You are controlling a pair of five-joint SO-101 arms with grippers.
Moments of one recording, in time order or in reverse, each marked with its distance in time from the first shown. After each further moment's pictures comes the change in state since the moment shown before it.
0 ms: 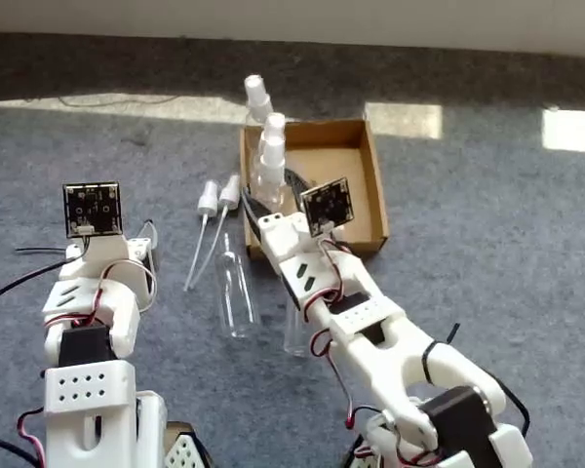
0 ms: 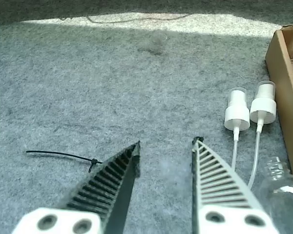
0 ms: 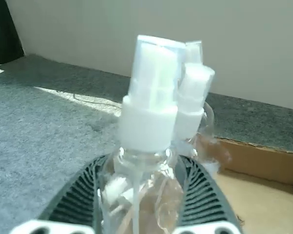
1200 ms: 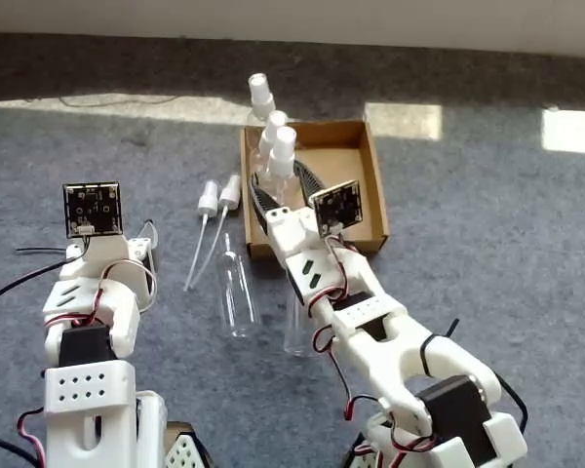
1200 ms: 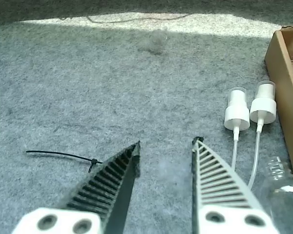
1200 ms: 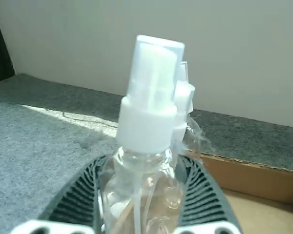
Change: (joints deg) left arm 0.0 0.0 0.0 0.0 0.0; right arm 1.5 3.0 -0.2 -6.5 0.0
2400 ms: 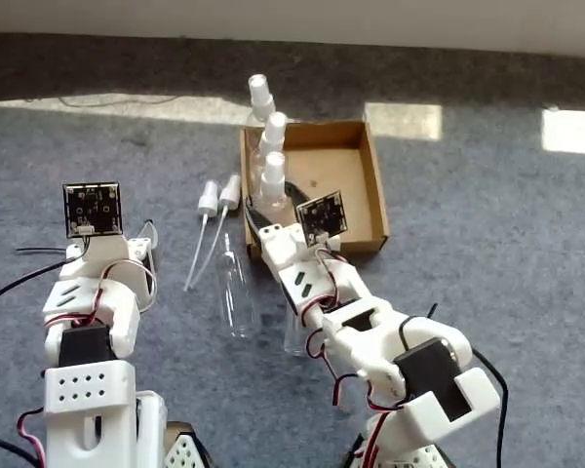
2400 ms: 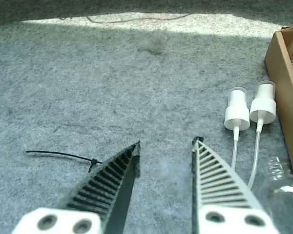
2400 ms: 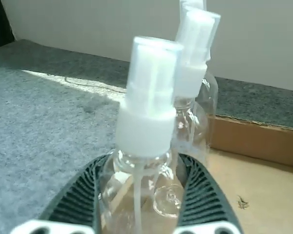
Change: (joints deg) left arm 0.0 0.0 0.0 0.0 0.0; right arm -1.8 11.7 -0.4 -6.2 0.2
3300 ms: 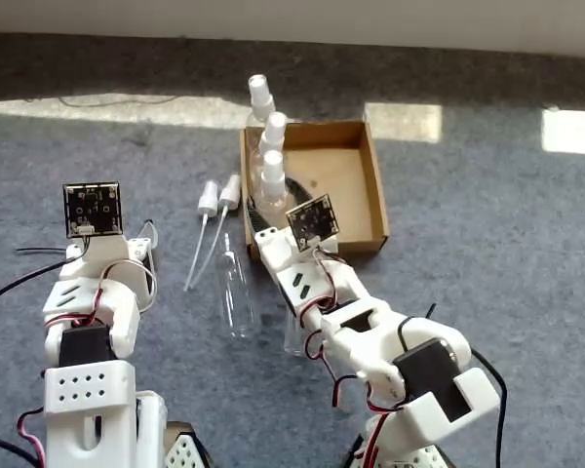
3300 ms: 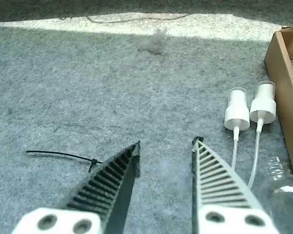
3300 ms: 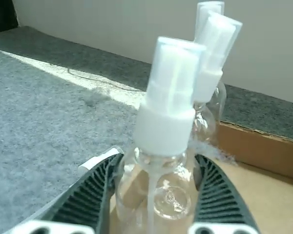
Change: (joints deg) left arm 0.0 0.0 0.0 0.0 0.0; right arm -0.6 0.0 0.0 0.0 5.1
